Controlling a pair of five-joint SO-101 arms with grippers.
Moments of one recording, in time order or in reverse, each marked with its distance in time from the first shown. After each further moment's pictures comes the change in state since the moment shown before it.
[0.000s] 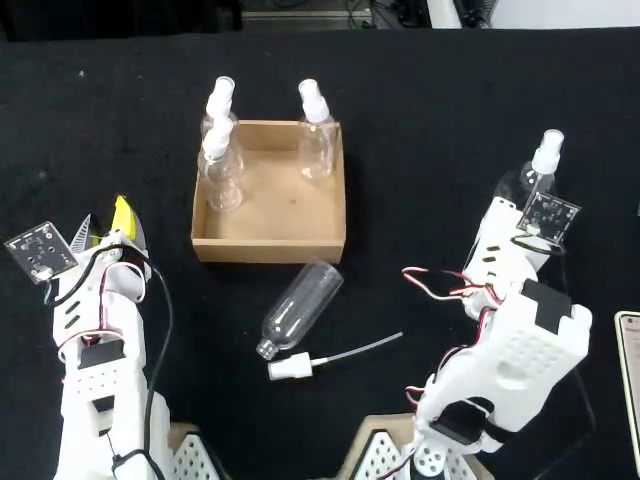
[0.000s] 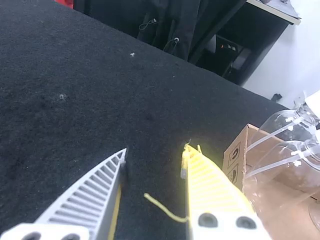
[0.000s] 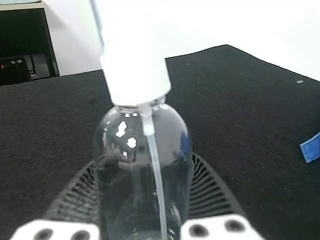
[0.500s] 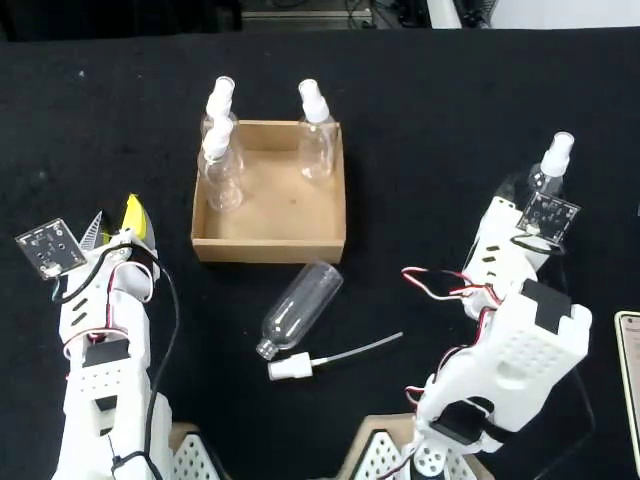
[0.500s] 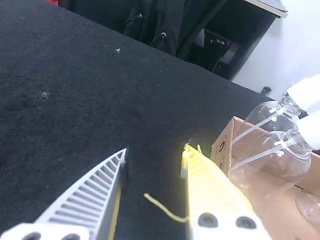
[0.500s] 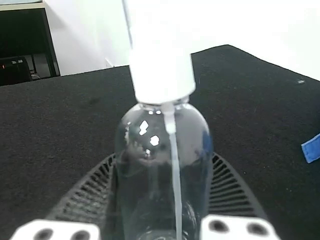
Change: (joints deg) left arm 2.8 0.0 0.0 0.0 0.0; right arm 0.0 0.0 0.0 0.0 0.0
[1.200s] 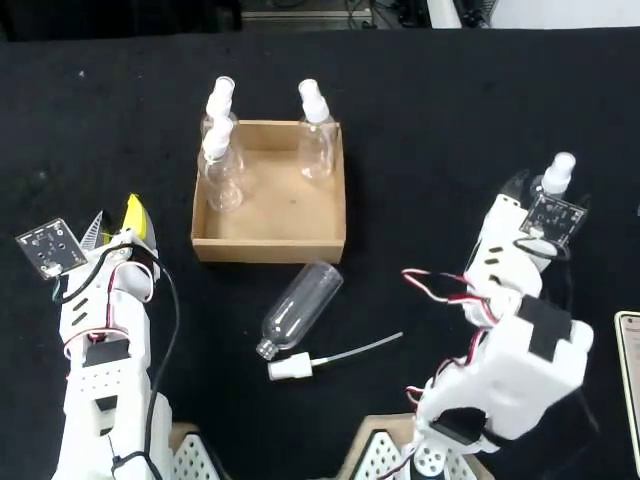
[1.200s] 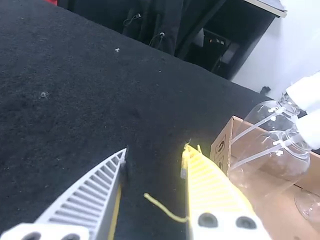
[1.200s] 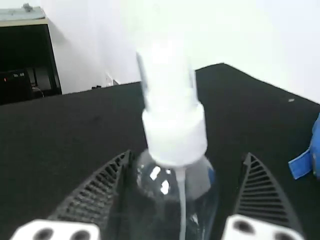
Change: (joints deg) left arm 0.2 0.0 0.0 0.0 0.0; right arm 0.1 -10.1 6.3 0.0 0.0
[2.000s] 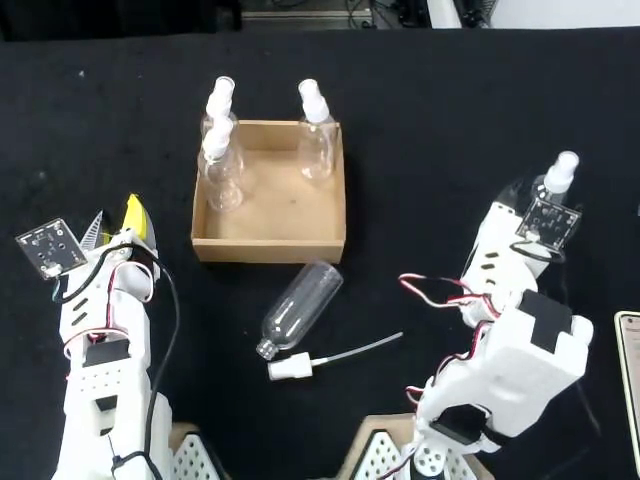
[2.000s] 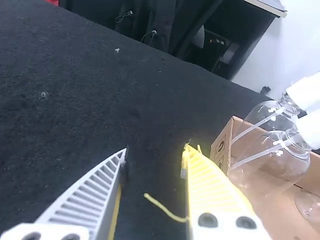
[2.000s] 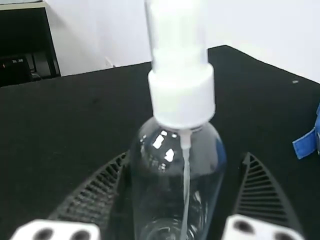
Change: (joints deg) left arm 0.0 0.0 0.0 0.0 0.0; right arm 0.0 3.8 -0.2 0.0 0.0
